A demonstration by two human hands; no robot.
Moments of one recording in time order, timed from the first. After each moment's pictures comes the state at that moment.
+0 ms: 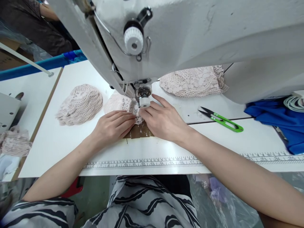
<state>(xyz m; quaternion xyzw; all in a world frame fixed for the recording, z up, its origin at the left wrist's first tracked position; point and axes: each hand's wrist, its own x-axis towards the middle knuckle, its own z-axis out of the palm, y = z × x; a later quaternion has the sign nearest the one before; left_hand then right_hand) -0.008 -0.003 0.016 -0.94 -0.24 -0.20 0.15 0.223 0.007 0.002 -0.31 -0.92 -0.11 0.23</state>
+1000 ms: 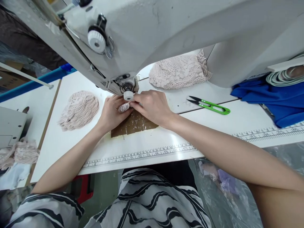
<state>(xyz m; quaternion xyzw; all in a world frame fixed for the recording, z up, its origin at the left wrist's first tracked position) 0.019 0.027 0.011 -0.85 -0.50 -0.18 -0.05 0.213 0.022 -0.001 -0.46 -0.82 0.06 0.35</state>
